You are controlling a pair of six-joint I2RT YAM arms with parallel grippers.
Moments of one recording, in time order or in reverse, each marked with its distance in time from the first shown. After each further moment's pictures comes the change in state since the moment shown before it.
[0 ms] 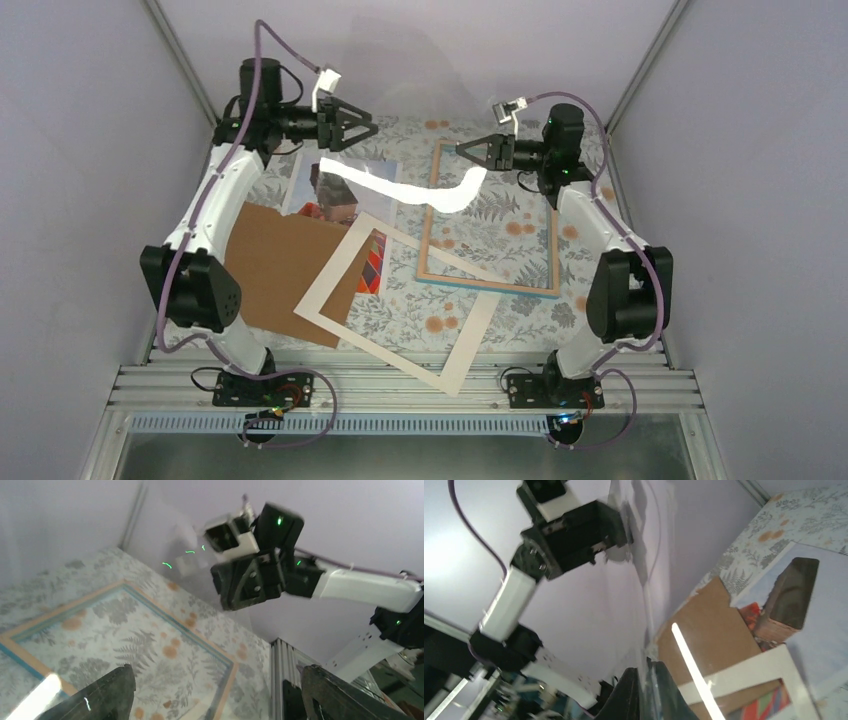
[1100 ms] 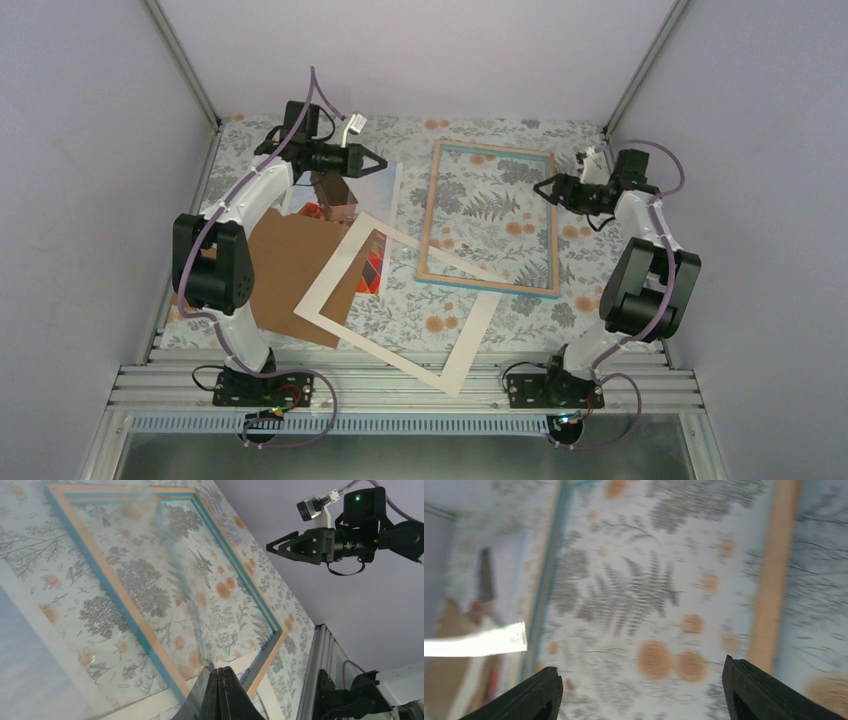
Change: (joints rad) left arm -0.077 0.154 -0.191 -0.036 -0.239 0.002; right arm -0.456 0.030 -0.043 -0.924 0.524 -0.909
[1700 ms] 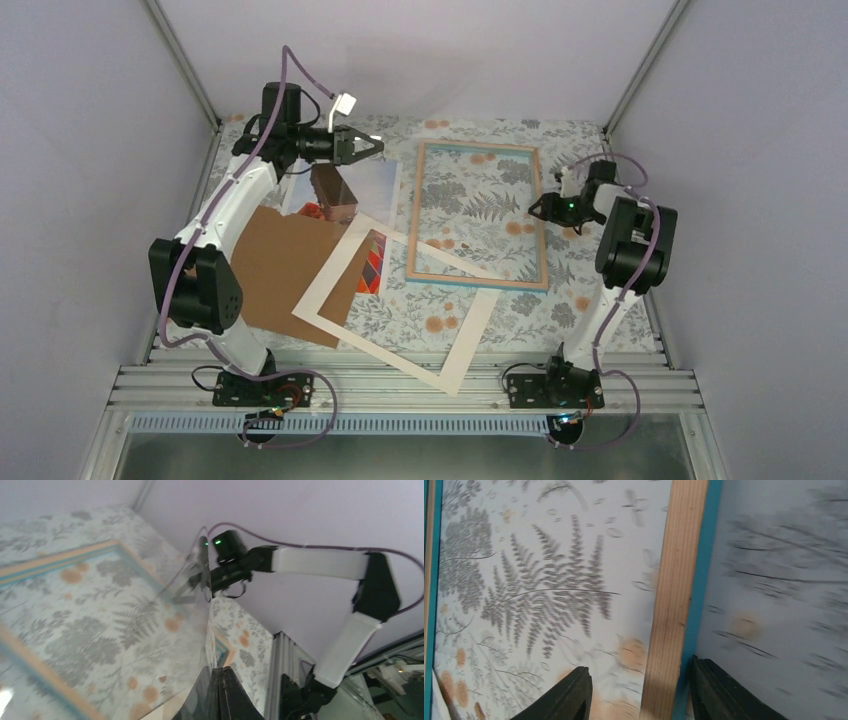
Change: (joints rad) left arm 0.018 -0.132 0.039 0.008 0.128 0.006; right arm 0.040 0.346 0.093 0.054 0.175 -0.077
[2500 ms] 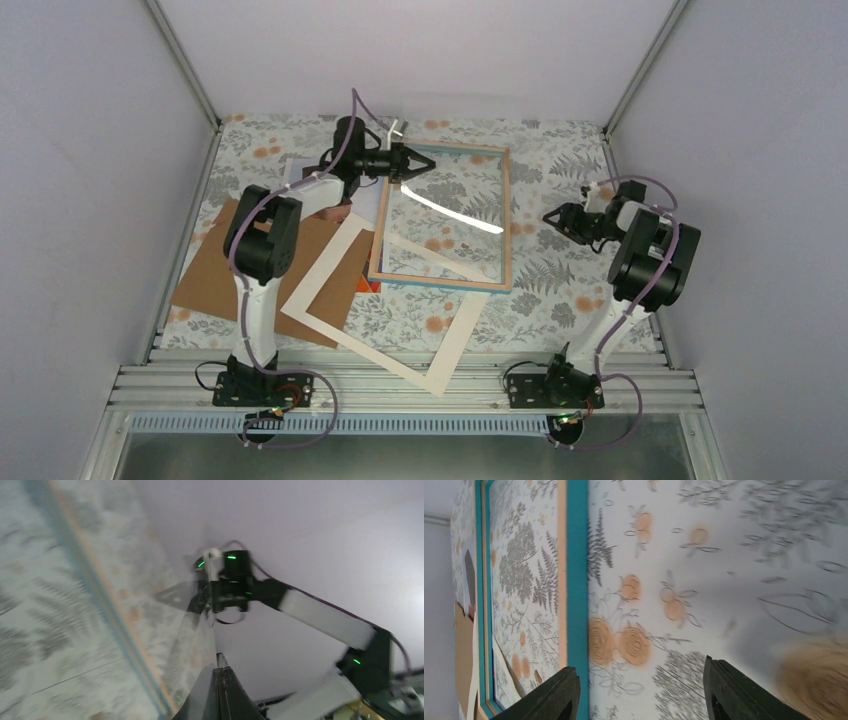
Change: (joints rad) left arm -0.177 0.426 -0.077 0.994 0.066 -0.935; right arm -0.122 -0.101 -0.141 -0.007 -0.196 0.054
